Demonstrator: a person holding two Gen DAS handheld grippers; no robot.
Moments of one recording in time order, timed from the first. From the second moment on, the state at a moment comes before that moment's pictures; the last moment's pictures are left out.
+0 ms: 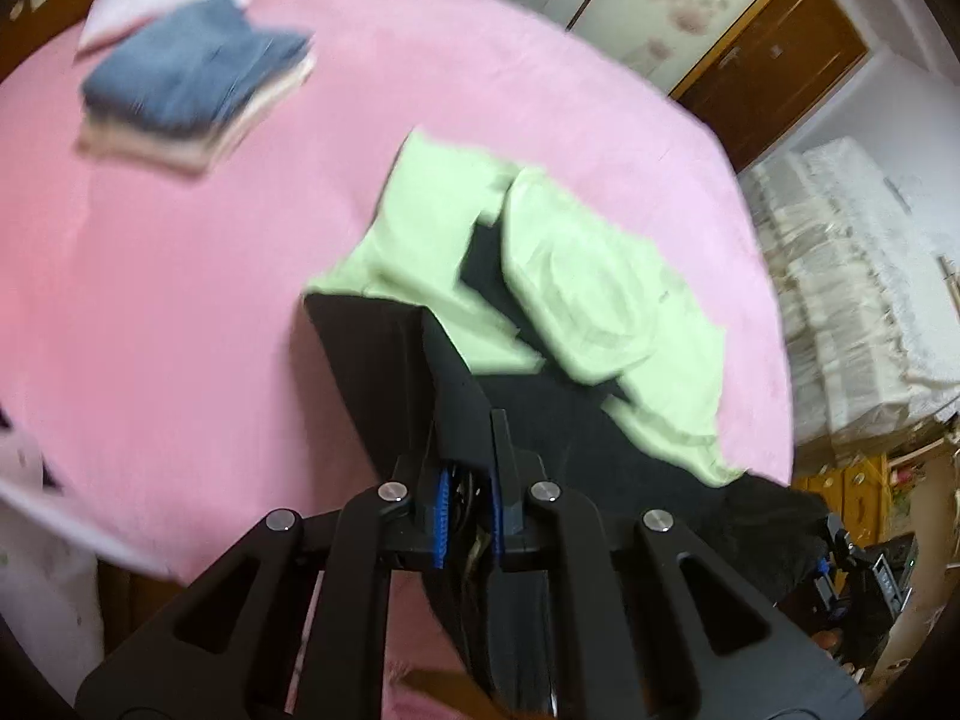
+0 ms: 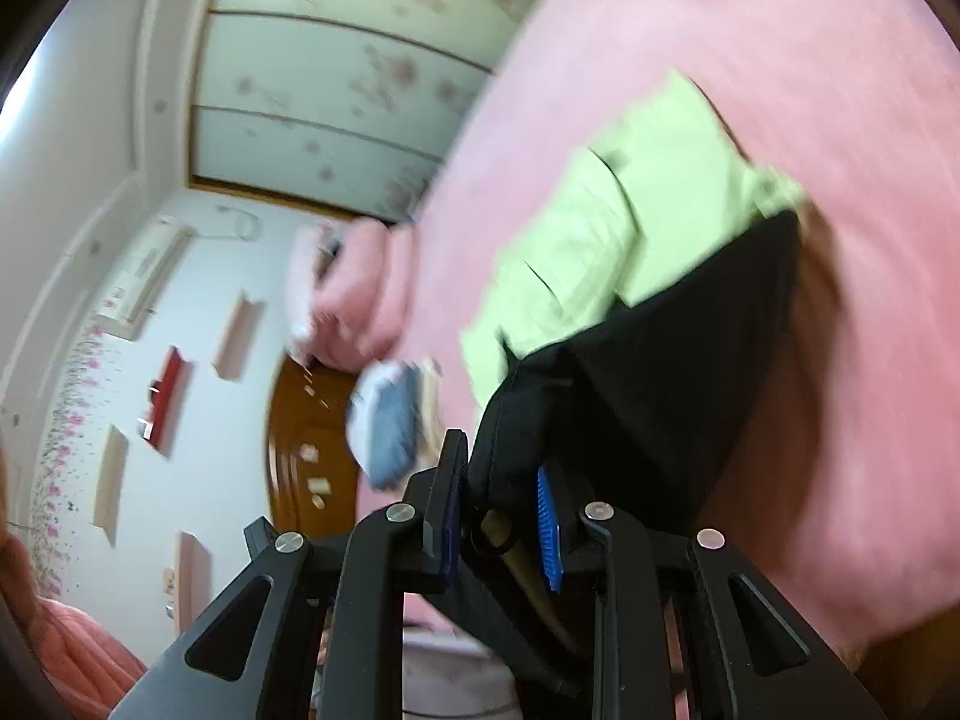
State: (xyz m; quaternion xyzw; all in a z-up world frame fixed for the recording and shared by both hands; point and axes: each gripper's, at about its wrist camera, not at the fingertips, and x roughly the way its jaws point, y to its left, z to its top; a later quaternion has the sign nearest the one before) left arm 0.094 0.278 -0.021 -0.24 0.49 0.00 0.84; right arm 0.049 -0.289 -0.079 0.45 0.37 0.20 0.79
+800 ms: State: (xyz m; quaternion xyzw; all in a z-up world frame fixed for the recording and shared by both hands) left arm 0.406 0.336 0.008 -0.27 0.47 0.06 0.84; right arm 0.300 -0.393 -0.019 0.45 0.25 0.00 0.86
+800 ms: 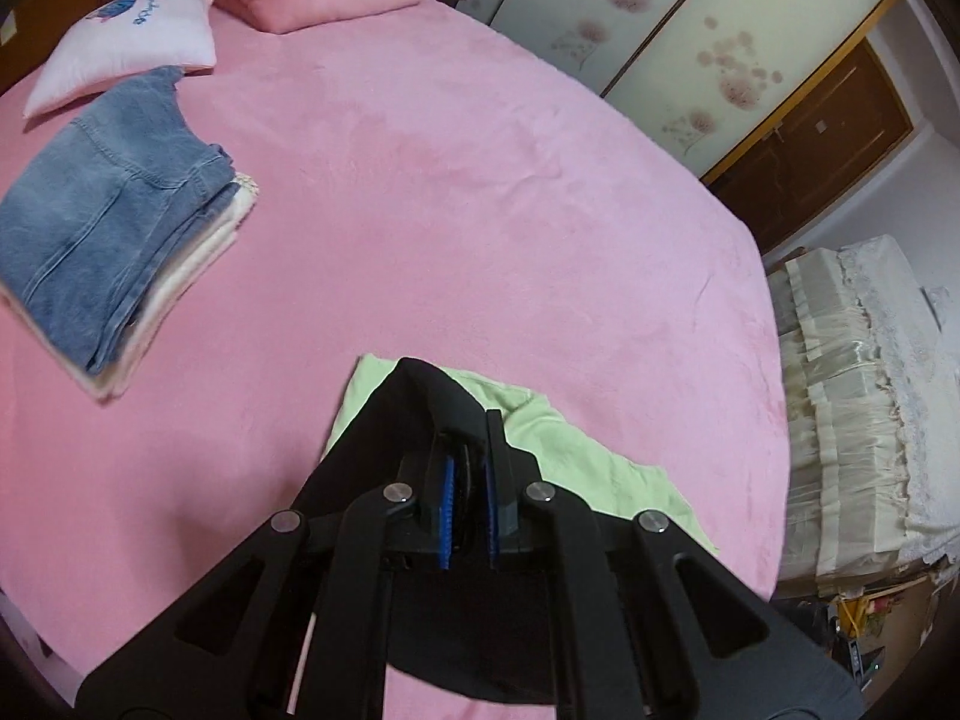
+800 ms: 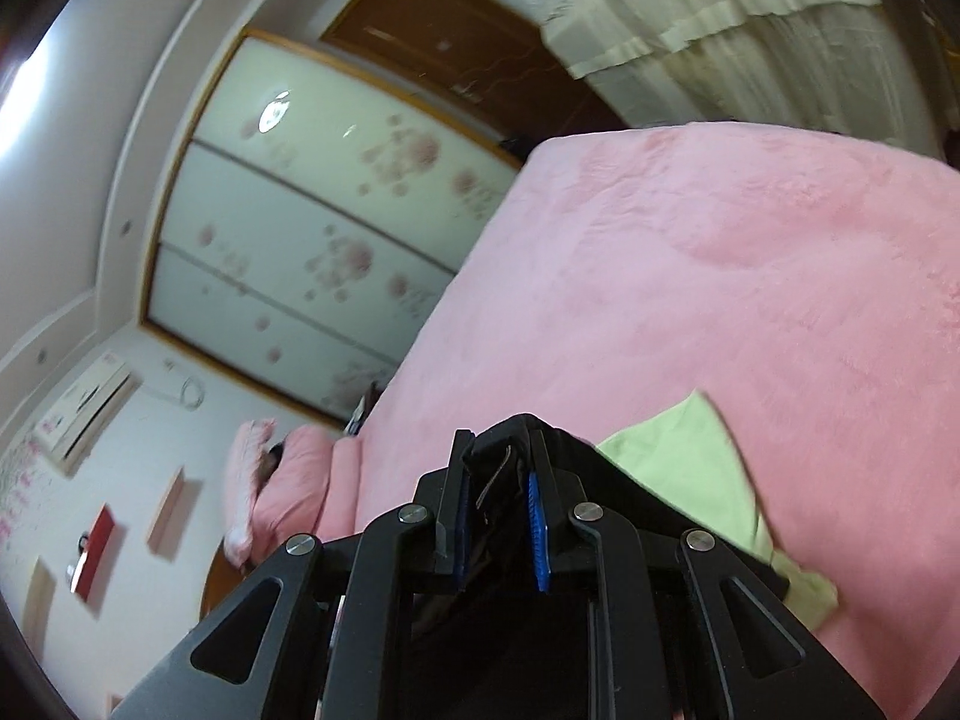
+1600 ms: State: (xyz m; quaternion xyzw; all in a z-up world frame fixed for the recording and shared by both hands) left arm 0.500 0.255 -0.096 -0.03 0.47 0.11 0.88; right arm 0.494 -0.336 -0.160 0.19 0.37 -0.09 0.91
